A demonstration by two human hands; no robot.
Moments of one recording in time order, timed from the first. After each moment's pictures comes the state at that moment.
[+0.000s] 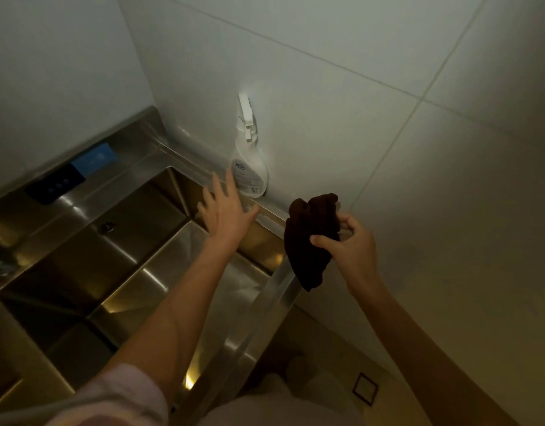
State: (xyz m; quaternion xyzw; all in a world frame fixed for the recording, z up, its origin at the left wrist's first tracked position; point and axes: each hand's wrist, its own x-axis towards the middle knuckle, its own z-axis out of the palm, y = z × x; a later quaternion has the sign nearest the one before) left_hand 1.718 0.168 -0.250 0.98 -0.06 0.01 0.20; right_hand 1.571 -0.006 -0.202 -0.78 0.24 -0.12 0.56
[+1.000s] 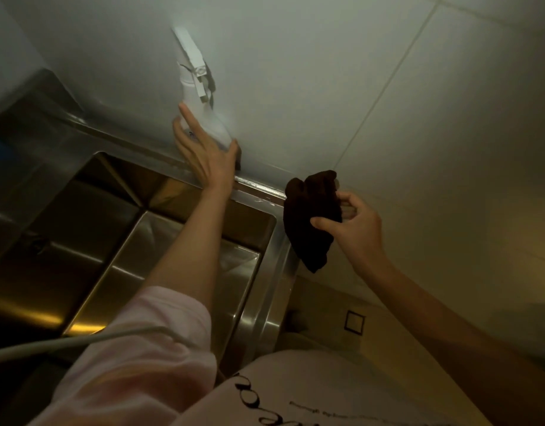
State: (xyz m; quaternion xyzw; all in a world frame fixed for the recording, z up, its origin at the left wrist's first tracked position) left_hand 1.810 0.105 -0.308 0.90 -0.04 0.15 0.42; right_hand 1.564 -0.001 -0.240 -0.79 0.33 -0.16 0.50
